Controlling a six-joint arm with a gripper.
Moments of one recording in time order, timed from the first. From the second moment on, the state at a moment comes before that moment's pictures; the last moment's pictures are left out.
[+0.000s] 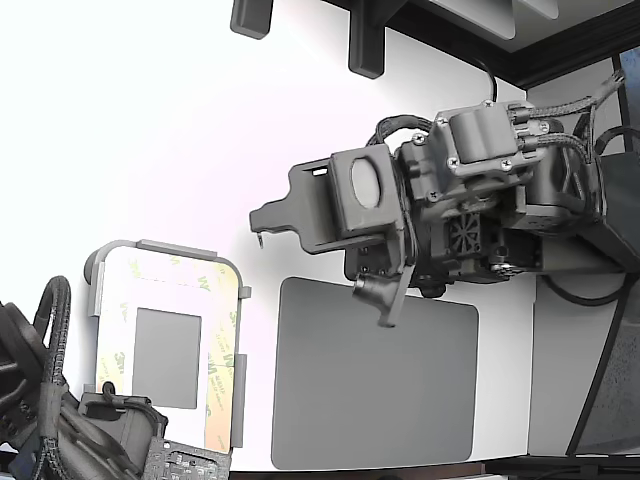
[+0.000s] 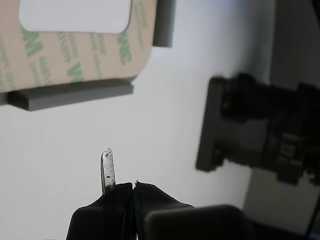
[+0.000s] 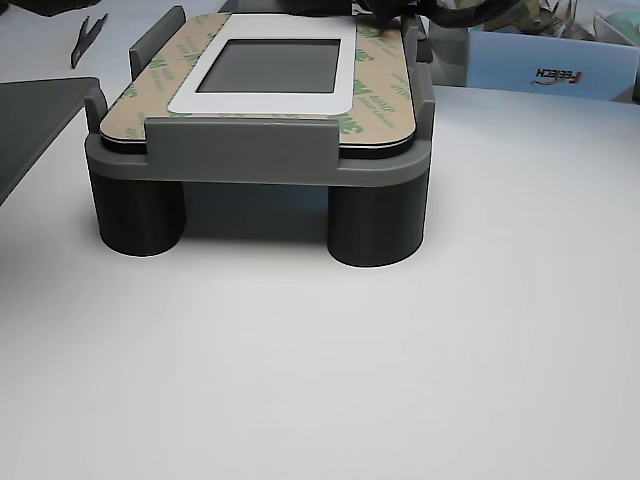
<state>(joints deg) 1.4 152.6 153.9 34.5 -10.9 -96.1</state>
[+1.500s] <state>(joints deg) 32.2 98.8 119.4 30.4 -4.4 -109.1</state>
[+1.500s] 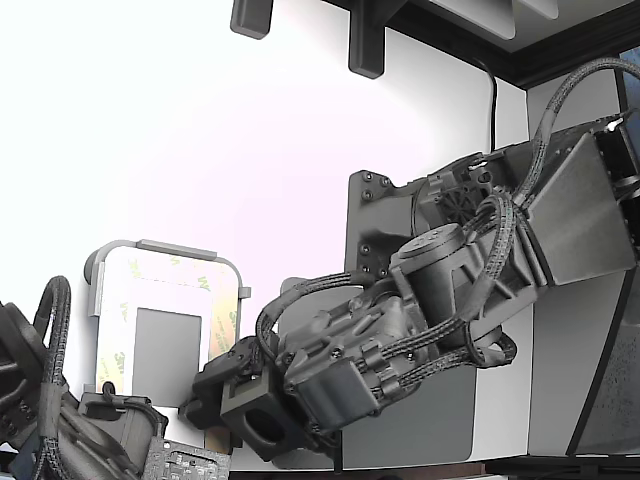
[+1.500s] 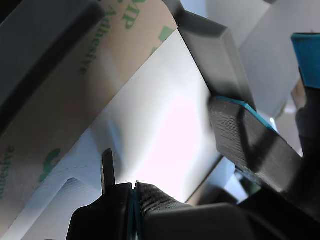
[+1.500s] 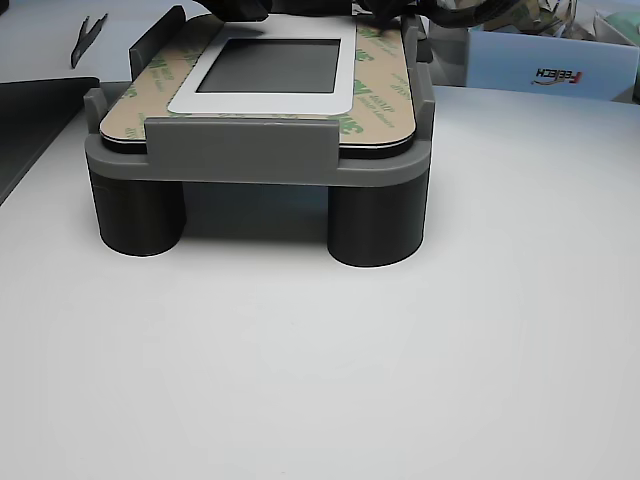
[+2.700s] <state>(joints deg) 34.1 94.6 115.0 31.9 -4.7 -114.3</state>
